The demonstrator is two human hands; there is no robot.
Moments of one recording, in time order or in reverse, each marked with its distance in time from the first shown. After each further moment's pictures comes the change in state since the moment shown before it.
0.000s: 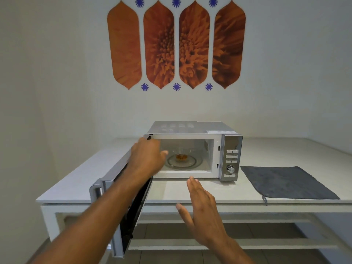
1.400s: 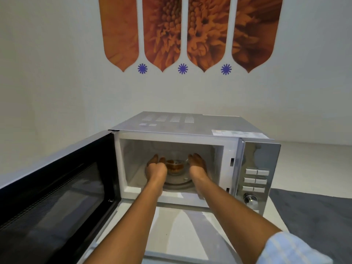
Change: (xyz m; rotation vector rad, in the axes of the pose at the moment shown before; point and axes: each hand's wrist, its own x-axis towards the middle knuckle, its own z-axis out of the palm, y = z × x) left_hand 0.217 0.025 0.307 -1.240 0.109 -0.829; right_hand 0.327 0.206 0.127 0.927 -0.101 0.729
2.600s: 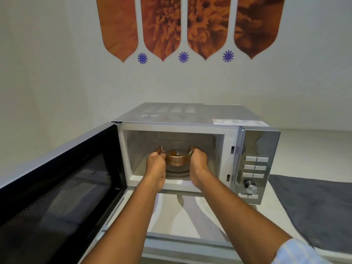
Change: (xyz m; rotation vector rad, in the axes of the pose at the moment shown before) left_hand -0.022 -0.002 -0.017 -0.107 -0.157 0.010; right_hand -0.034 0.001 0.007 0.388 0.012 0.117
